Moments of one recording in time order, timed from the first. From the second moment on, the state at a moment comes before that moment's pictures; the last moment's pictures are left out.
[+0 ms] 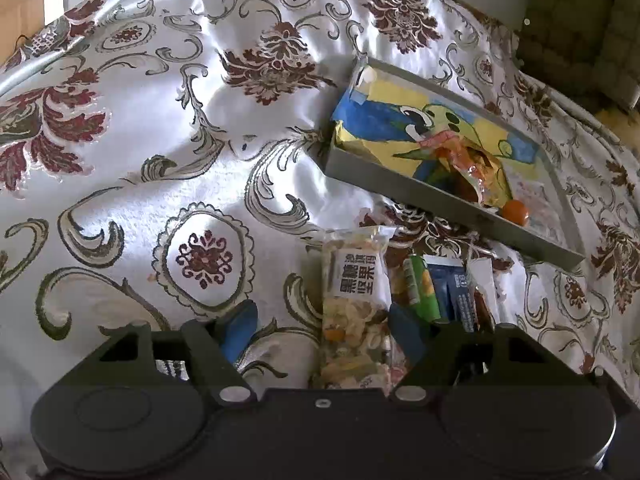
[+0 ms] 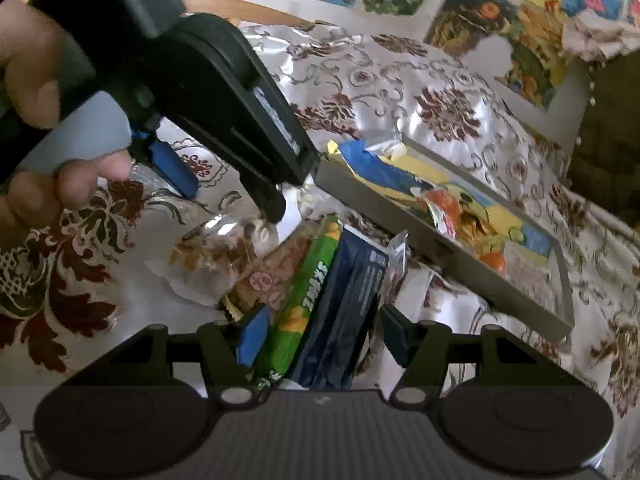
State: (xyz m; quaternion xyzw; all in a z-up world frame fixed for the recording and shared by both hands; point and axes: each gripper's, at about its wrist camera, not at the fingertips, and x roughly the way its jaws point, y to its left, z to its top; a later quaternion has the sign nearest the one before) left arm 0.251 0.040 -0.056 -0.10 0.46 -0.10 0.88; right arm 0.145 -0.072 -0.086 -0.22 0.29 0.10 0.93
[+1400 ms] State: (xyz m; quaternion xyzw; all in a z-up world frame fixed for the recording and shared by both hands) left arm 0.246 0.021 -0.062 -0.05 0.45 -0.14 0.88; right arm 0.189 -0.126 -0.080 -0.01 0.36 0.16 0.92
